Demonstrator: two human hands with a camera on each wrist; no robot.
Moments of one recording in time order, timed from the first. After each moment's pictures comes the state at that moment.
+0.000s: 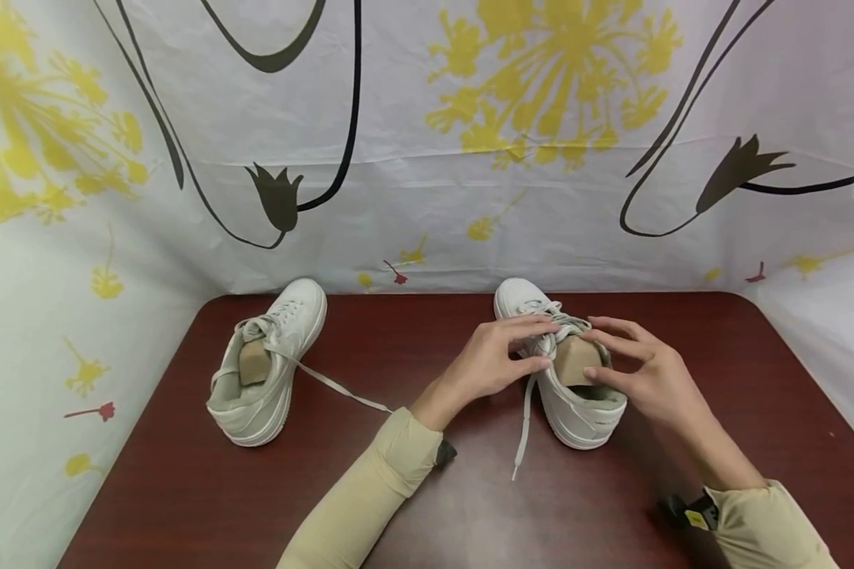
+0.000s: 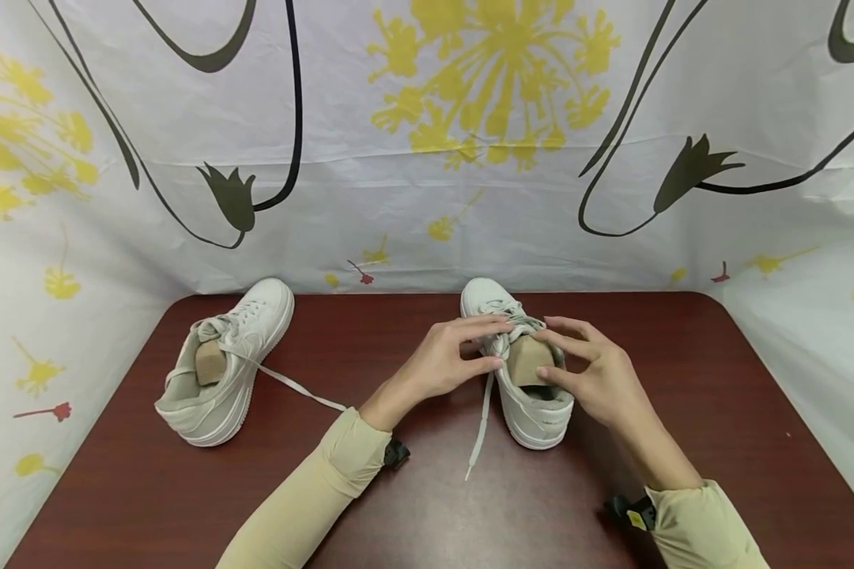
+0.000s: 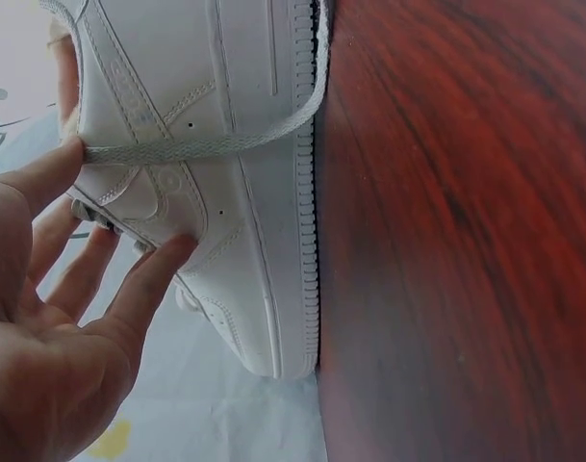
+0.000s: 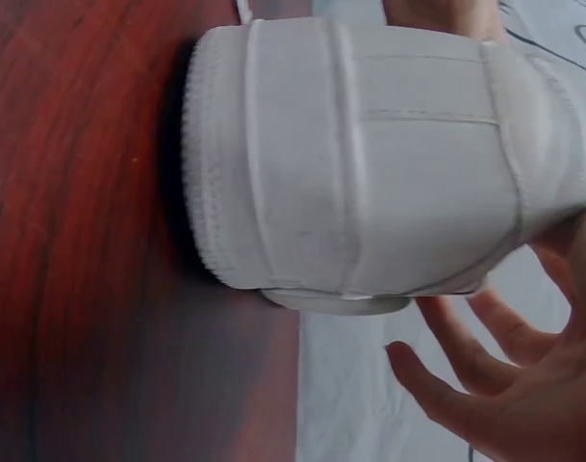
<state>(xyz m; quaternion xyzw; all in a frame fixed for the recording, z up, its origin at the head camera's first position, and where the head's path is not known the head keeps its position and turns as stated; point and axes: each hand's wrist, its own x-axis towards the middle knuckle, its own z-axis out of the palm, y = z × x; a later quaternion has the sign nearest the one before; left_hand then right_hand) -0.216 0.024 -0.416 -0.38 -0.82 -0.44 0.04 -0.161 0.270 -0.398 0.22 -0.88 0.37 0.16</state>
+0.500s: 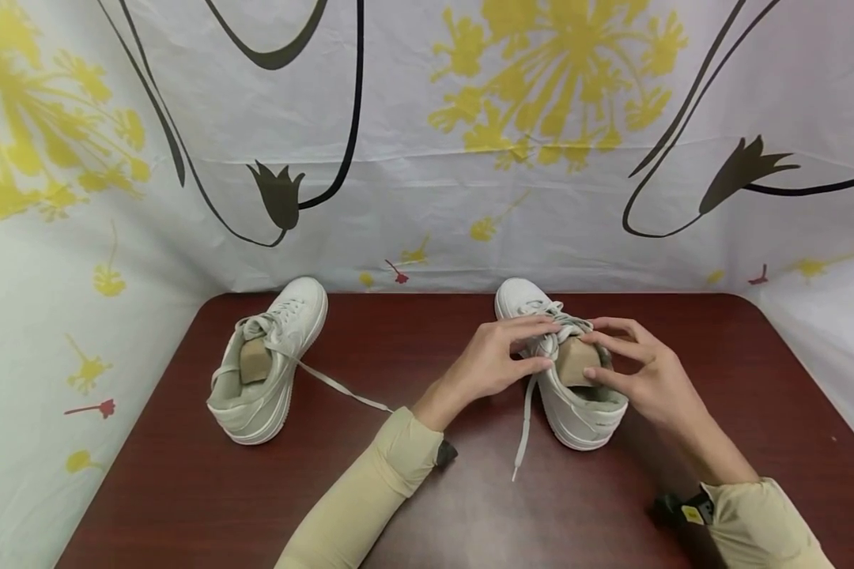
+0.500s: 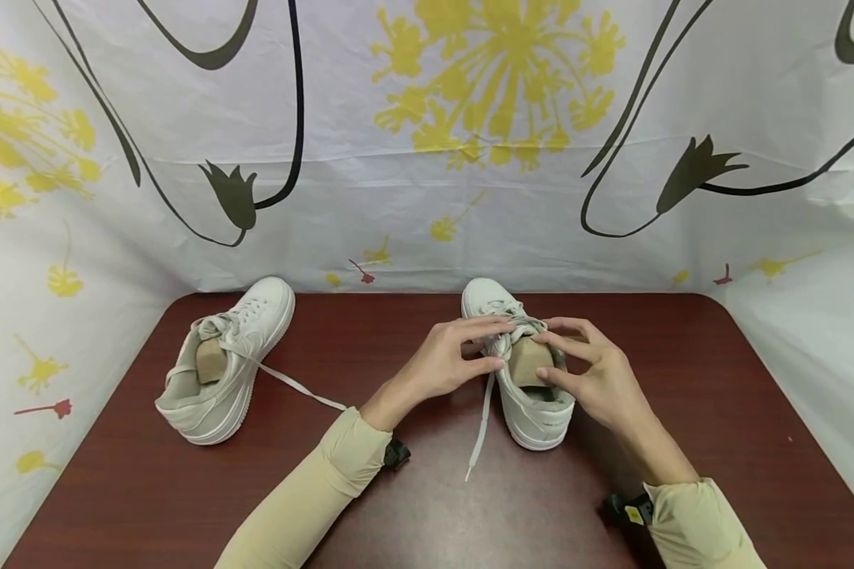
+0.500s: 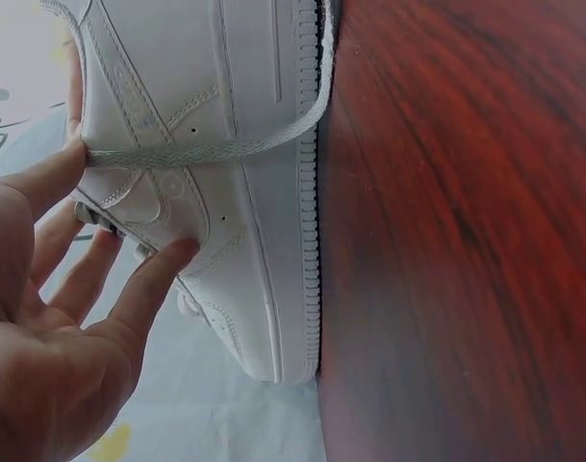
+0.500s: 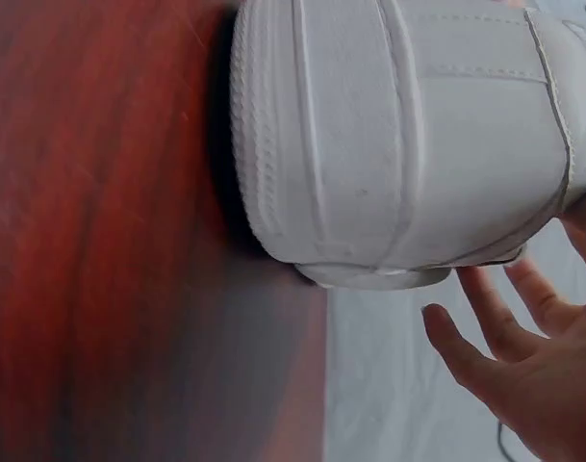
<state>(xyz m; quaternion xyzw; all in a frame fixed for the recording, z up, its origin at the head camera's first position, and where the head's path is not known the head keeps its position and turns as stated) -0.215 0.025 -0.416 -0.38 -0.82 -0.43 0.05 -0.170 0.274 -0.412 0.25 -0.86 0.40 0.18</state>
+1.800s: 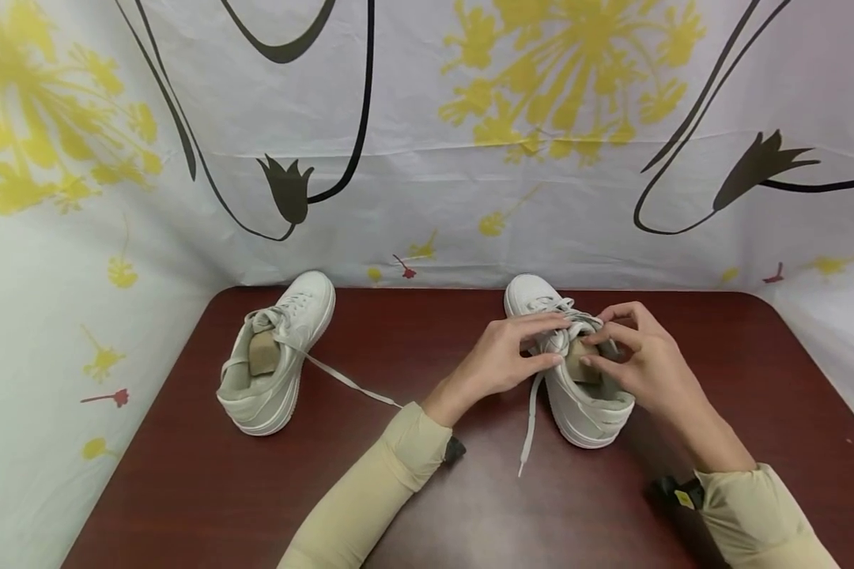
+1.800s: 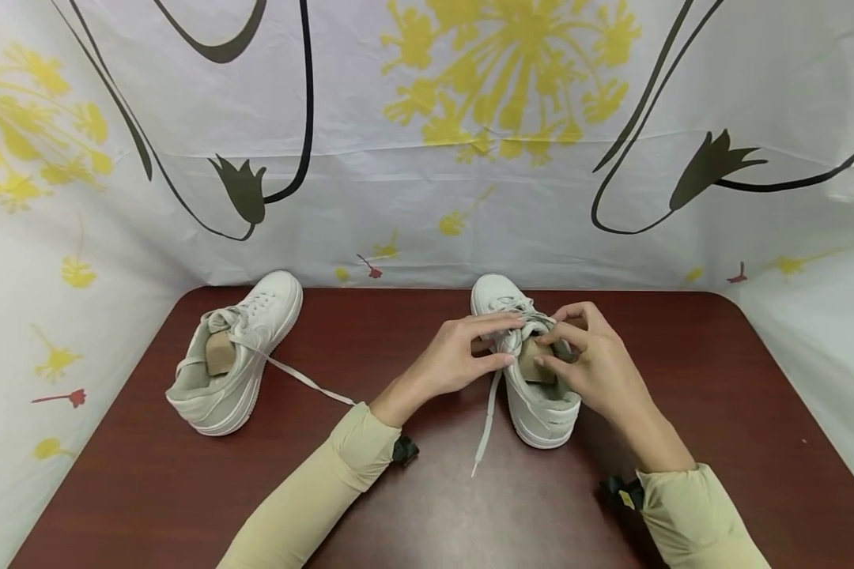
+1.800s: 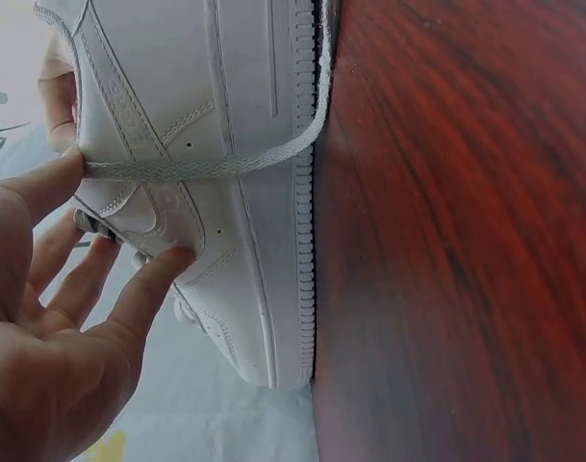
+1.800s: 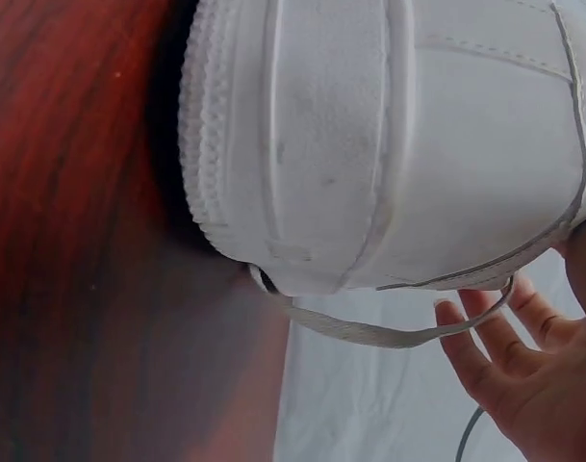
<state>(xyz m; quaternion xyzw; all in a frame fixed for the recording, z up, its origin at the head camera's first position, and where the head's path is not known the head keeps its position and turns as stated) -0.216 0.029 -0.420 -0.38 -0.82 -0.42 0.05 -0.182 0.262 -0.404 0.27 -0.88 0.30 0.24</state>
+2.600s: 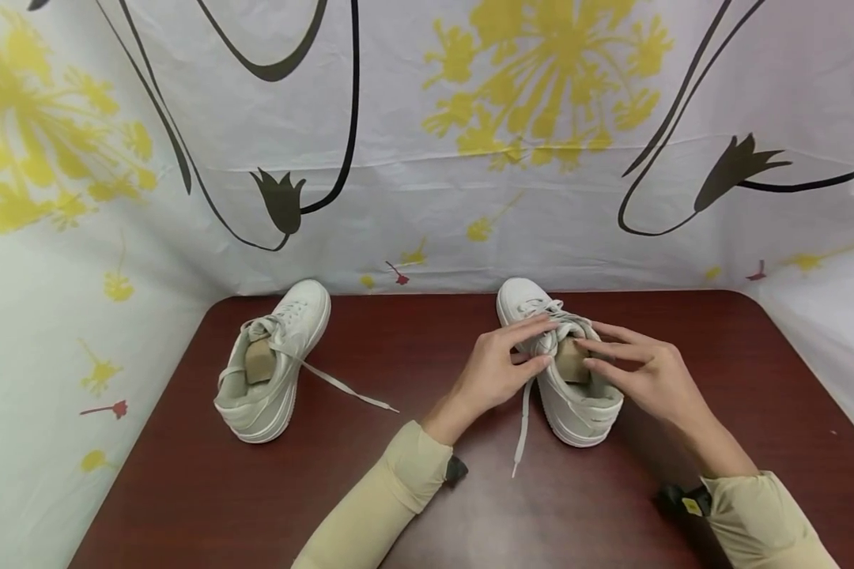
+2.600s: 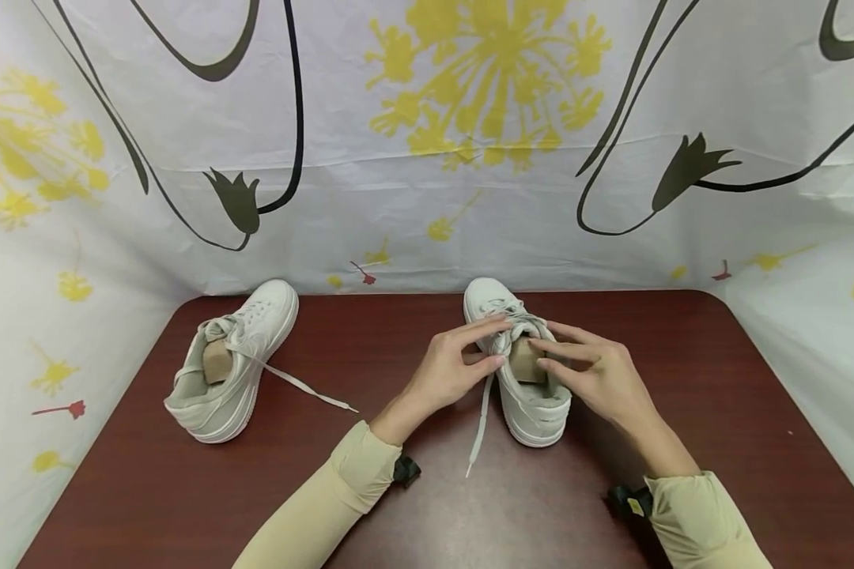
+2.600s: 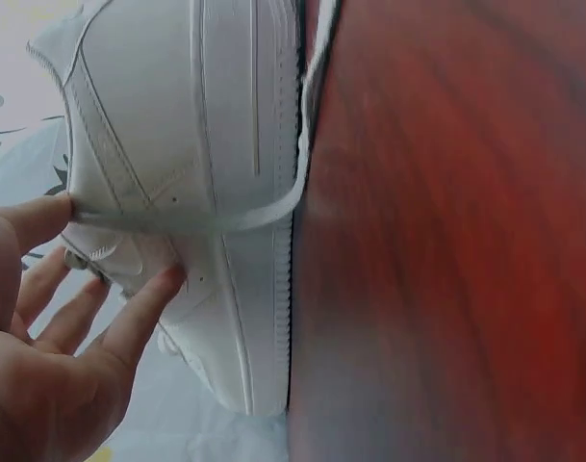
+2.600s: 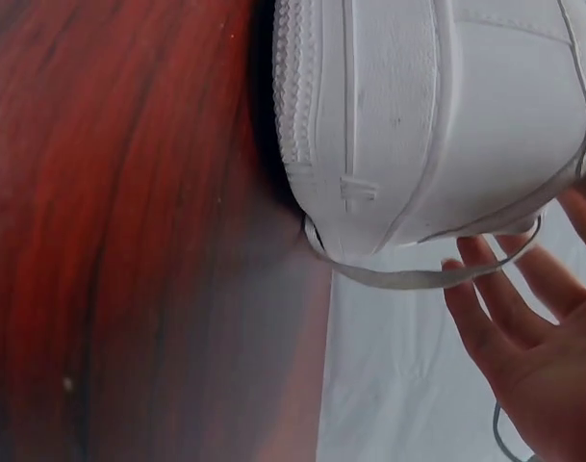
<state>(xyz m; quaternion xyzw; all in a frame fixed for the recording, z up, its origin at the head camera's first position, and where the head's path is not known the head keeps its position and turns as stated) -0.194 0.037 -0.425 -0.32 -0.78 -0.53 0.04 -0.172 0.284 -0.416 0.27 -0.86 0.37 0.20</state>
